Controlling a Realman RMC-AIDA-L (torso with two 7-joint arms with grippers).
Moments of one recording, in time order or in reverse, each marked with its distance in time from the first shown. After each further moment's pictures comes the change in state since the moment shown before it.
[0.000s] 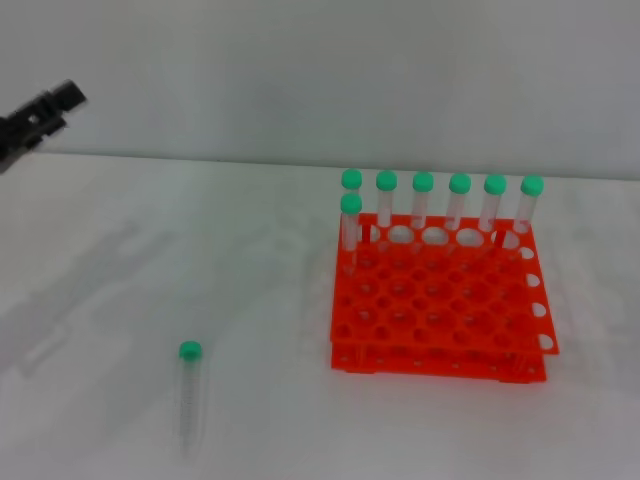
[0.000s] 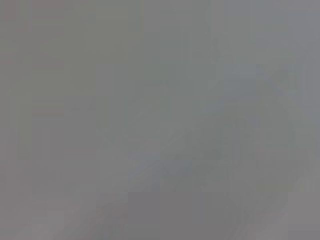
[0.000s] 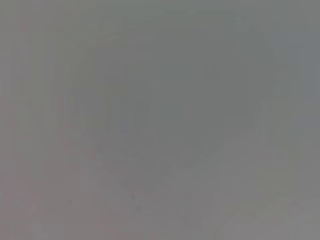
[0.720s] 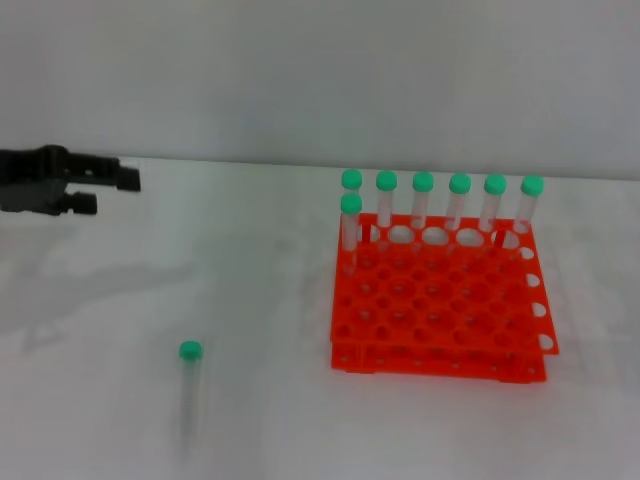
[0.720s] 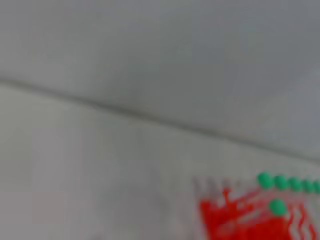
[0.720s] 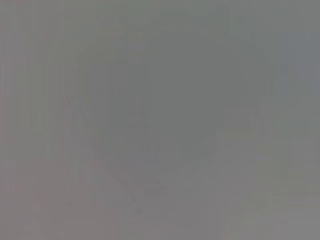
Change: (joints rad) left arm -0.242 0.084 -0.232 0.407 1.131 0.299 -0.928; right arm 0.003 -0.004 -0.003 0.002 -0.001 -0.001 -0.001
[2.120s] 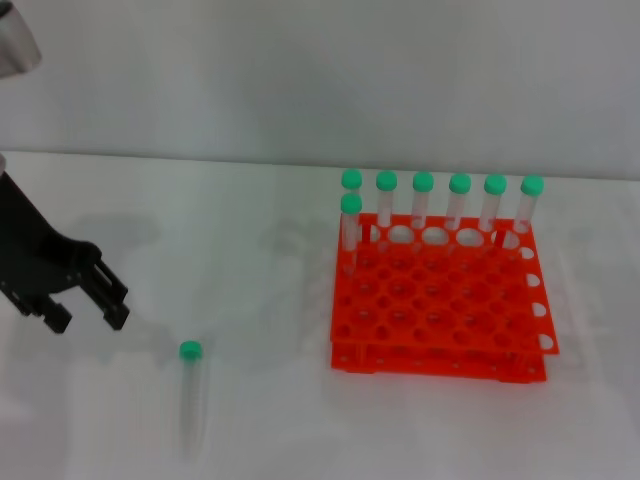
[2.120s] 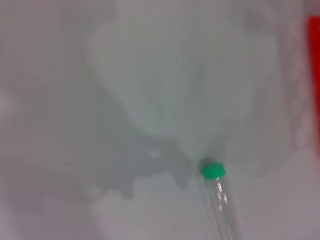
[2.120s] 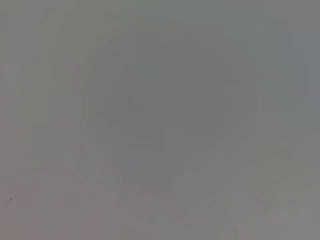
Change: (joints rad) left arm -0.334 -0.028 0.128 -0.096 0.554 0.355 -0.257; right arm 0.014 0.006 -0.016 -0.004 -0.002 -0.031 0.001
